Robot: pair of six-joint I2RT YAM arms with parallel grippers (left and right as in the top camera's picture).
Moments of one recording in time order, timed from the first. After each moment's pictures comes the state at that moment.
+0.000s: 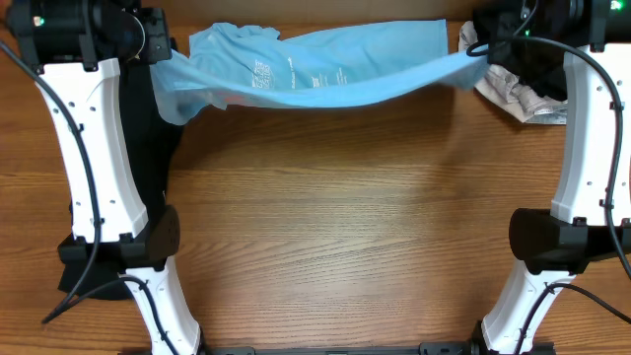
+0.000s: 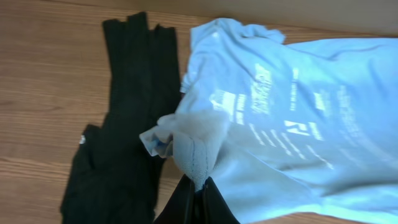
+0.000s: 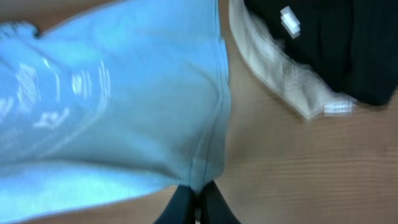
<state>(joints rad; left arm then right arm) 0.03 2.15 2.88 -1.69 -0.03 -0.10 -0.03 2.08 2.60 -1.63 -0.07 0.14</state>
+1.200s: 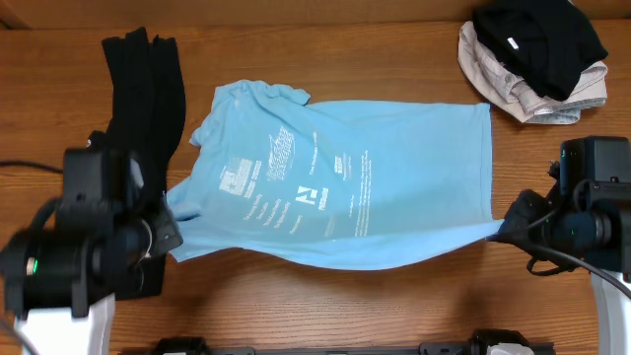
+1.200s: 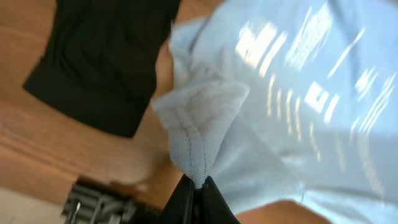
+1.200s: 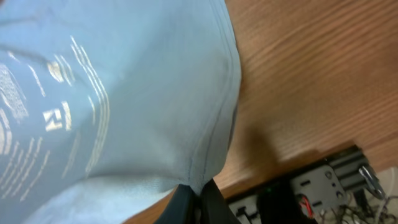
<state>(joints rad) 0.01 1.06 1.45 -1.54 -0.06 -0.41 -0.06 1.12 1.43 -1.61 -0.04 0.49</state>
